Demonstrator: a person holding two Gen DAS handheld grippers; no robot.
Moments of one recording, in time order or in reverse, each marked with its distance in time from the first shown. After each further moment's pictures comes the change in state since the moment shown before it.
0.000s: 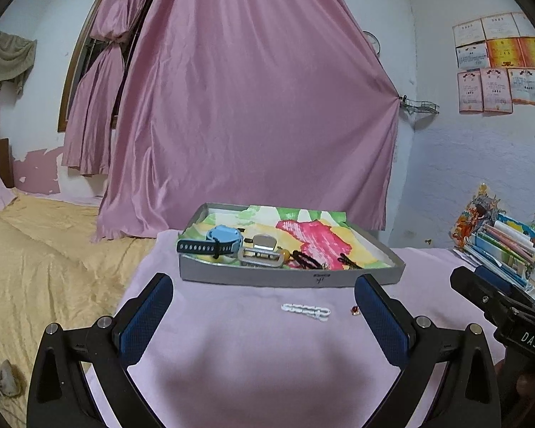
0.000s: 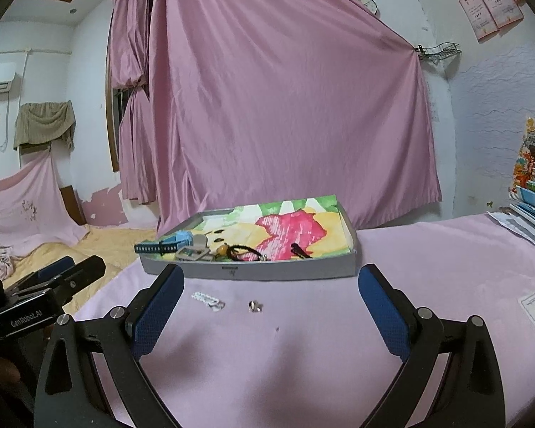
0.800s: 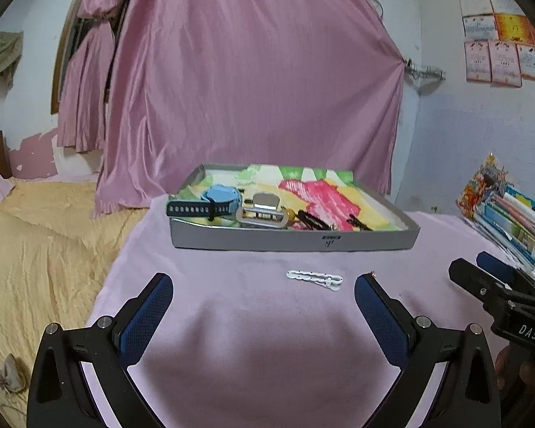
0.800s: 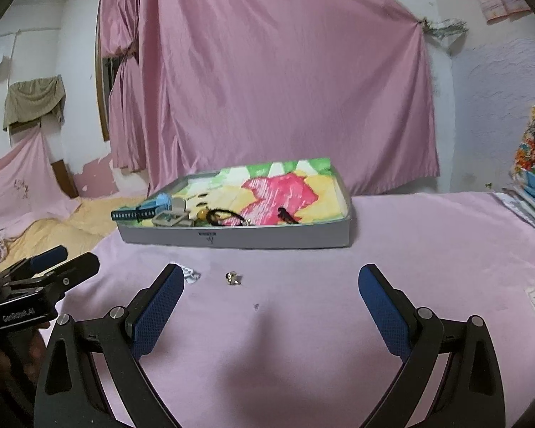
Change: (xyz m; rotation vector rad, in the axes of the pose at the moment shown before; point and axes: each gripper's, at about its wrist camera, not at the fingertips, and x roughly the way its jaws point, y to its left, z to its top) left arm 0.034 -0.003 -0.010 0.030 0.169 0.011; right arm 0.044 -0.010 -0.005 -0.018 0.173 -0.014
